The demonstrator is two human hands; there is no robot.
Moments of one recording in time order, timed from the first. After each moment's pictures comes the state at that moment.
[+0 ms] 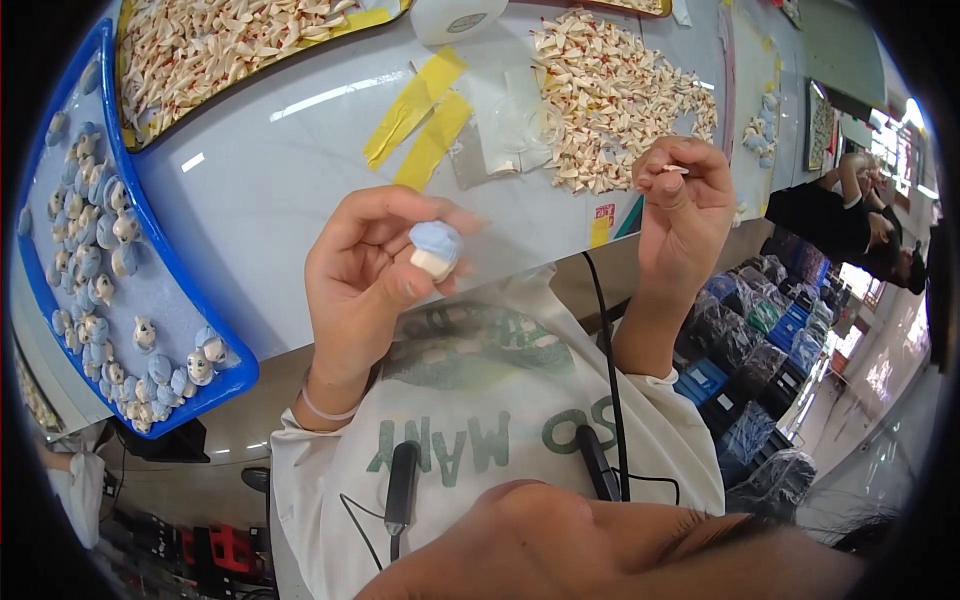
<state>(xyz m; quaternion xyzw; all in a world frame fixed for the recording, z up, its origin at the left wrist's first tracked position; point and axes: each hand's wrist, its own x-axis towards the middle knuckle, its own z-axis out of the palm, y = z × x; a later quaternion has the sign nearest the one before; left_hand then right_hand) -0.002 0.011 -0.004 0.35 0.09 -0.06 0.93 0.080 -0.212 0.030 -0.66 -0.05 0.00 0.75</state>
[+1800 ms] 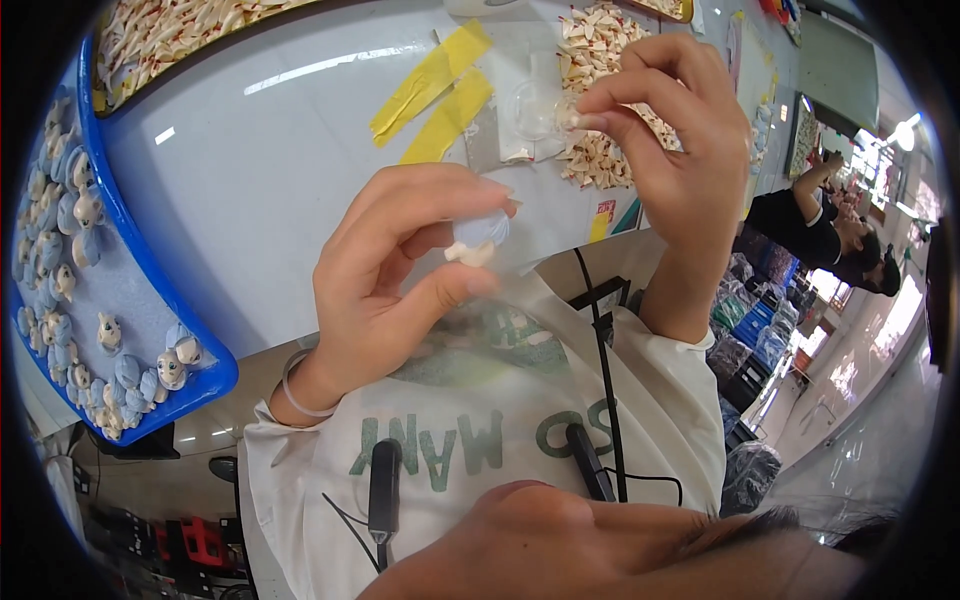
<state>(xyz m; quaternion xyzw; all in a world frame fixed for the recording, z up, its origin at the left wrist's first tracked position) -0.001 0.008 -0.007 0.49 -0.01 -0.02 0.87 0.129 -0.151 0.069 -0.91 -0.39 0.00 0.17</state>
